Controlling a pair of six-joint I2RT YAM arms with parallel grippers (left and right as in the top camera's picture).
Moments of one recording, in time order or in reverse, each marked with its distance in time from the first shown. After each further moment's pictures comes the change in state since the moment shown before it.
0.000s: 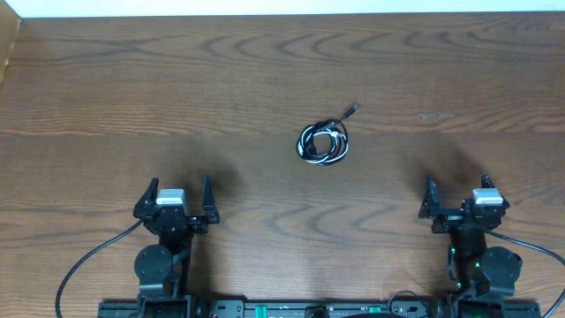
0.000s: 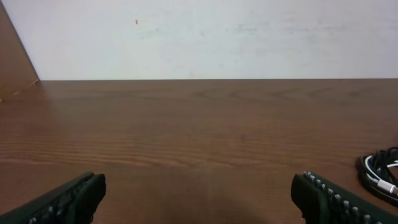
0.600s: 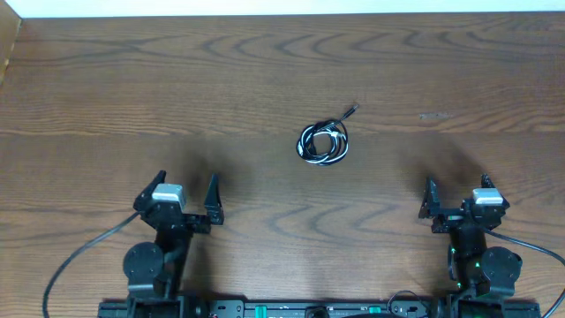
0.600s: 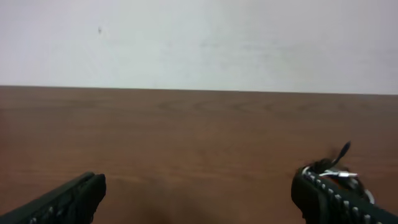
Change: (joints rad) left arm 0.000 0.105 0.161 -0.050 0.138 -0.080; right arm 0.000 0.000 0.000 -0.001 0.000 0.000
